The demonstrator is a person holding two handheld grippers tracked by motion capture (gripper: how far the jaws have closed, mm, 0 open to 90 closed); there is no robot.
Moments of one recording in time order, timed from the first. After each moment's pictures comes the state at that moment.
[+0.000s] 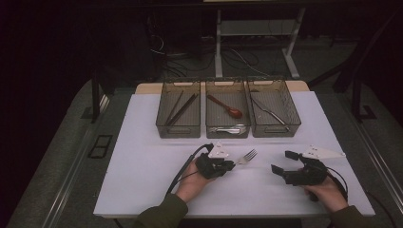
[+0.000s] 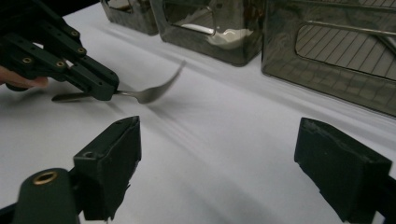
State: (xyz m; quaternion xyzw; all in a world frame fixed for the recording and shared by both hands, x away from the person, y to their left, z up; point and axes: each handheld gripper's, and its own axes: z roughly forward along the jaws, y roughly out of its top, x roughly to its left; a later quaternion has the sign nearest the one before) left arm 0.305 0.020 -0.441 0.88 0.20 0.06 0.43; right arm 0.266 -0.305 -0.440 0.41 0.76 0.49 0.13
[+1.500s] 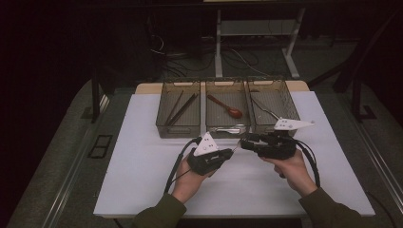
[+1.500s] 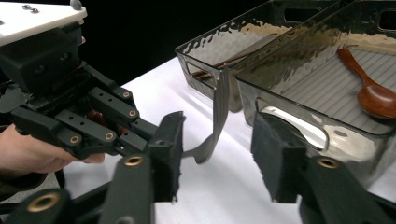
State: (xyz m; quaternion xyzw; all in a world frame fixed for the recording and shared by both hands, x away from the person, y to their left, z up) left arm 0.291 0.036 -0.399 0.82 0.22 0.11 0.51; right arm 0.315 -0.223 -0.380 0.34 0.75 0.57 0.03
